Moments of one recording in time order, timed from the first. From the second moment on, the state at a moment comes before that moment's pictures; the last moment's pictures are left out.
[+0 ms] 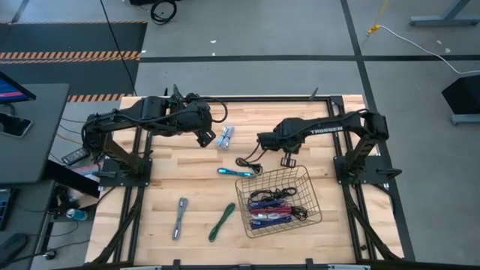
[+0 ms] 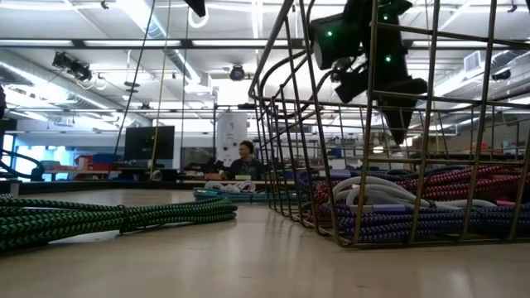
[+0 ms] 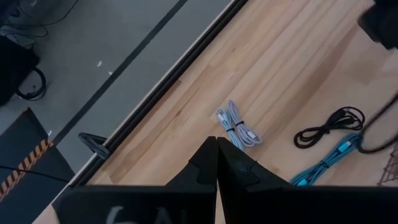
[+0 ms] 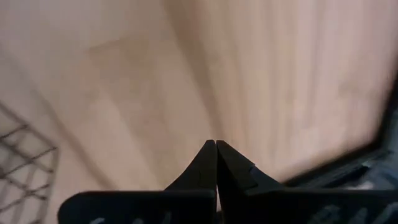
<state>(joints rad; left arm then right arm) 0.00 1.57 1.94 -1.46 -0.62 -0.52 -0.10 1.72 1.28 -1.32 0.24 0.23</state>
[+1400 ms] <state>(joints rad) 0.00 1.58 1.94 -1.46 -0.62 -0.53 0.15 1.53 1.82 -1.41 0.55 0.56</state>
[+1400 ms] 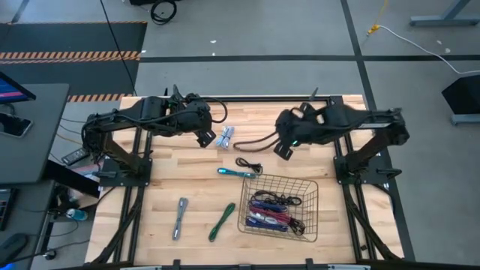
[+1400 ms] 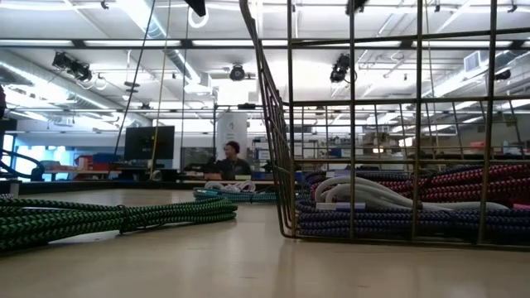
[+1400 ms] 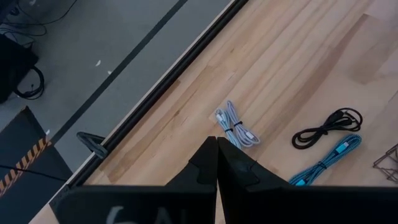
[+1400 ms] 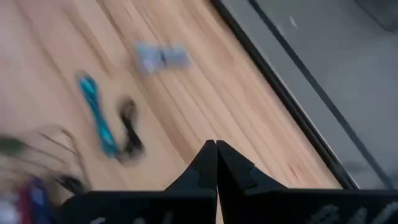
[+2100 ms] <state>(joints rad) 0.11 1.58 1.46 -1.17 -0.35 -0.67 0.31 1.30 1.82 -0.93 0.52 0.23</state>
